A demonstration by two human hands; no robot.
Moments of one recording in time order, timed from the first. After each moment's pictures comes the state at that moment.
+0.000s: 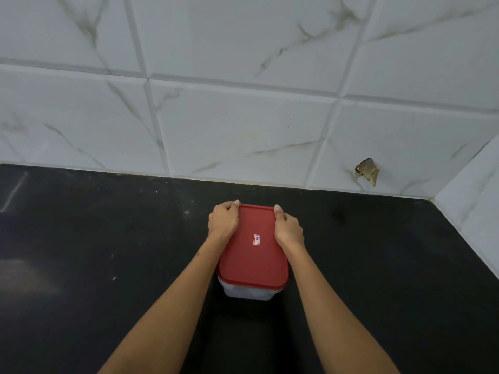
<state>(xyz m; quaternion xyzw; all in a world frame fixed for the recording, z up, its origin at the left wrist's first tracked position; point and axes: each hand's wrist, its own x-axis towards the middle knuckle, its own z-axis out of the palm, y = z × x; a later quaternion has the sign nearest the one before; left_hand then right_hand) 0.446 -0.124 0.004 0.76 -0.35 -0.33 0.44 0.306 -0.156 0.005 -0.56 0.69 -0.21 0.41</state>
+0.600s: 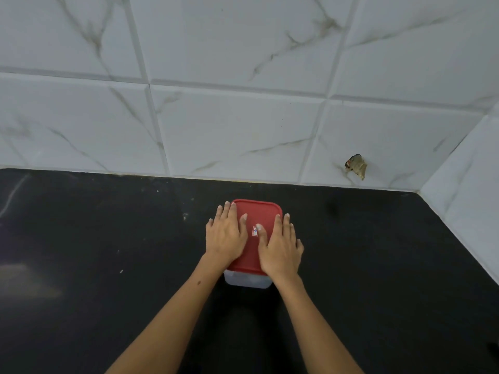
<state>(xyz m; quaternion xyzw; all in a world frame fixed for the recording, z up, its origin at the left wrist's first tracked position) 0.421 -0.062 0.011 0.78 -0.57 -0.12 0.24 0.300 -0.068 0.015 -0.72 0.65 -0.13 0.20</state>
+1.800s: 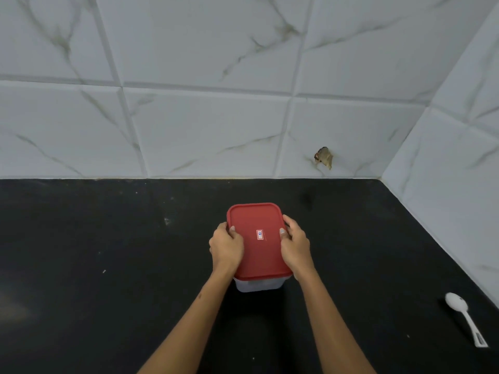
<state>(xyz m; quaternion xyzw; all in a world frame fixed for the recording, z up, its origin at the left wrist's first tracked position) 0.355 -0.015 0.039 0.77 -0.35 -0.31 0.44 0.226 -0.051 0.026 -0.56 0.64 -0.33 0.41</state>
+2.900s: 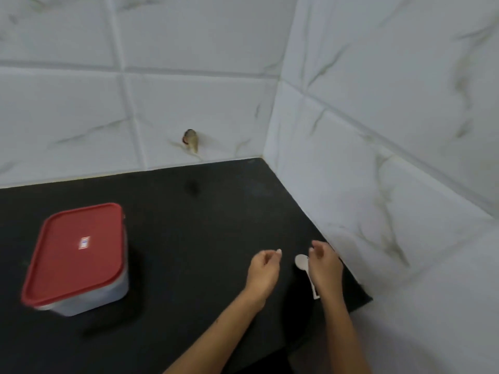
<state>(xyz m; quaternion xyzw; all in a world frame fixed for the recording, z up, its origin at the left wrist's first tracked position) -0.017 -0.023 -0.010 0.55 -0.42 -0.63 0.36 -0.138 -0.015 0.016 -0.39 0.81 -0.36 0.23</state>
